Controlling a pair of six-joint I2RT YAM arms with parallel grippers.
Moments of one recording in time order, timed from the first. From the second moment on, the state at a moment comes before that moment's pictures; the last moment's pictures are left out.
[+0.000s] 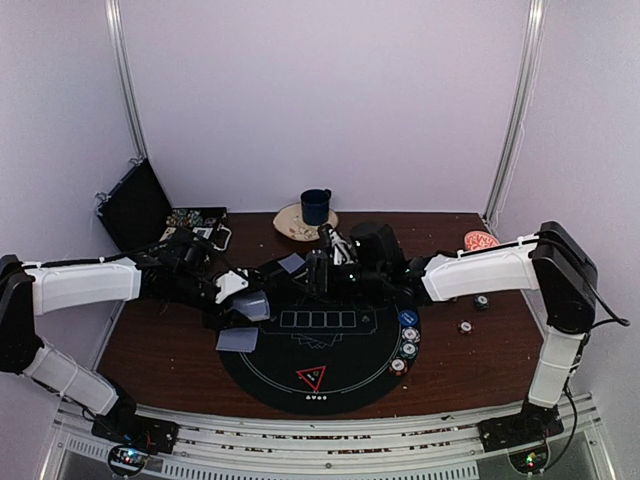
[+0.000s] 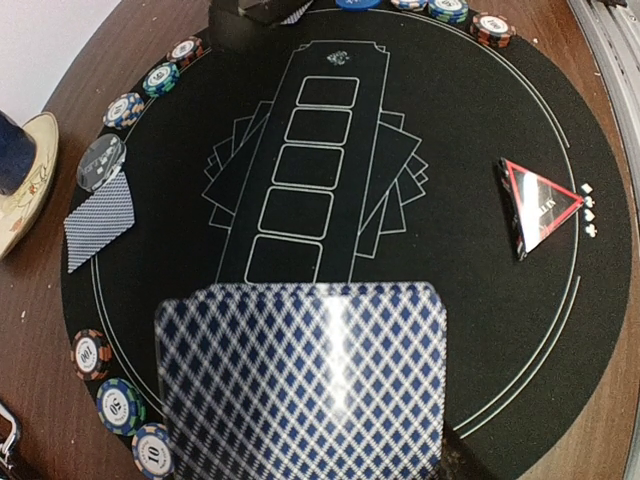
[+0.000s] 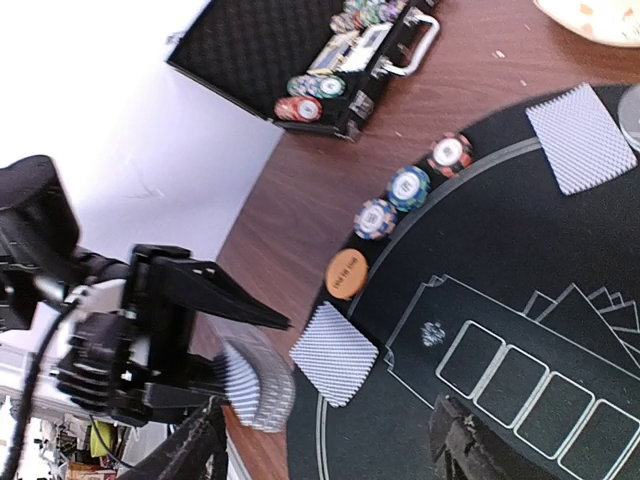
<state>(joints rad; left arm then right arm) -0.54 1.38 0.81 -0.35 0.45 0.74 0.89 1.86 1.19 0.25 -0.29 0.76</state>
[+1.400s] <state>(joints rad) -0.56 1.41 0.81 -0.37 0.51 0.77 0.97 2.14 1.44 0.26 -0.41 0.70</state>
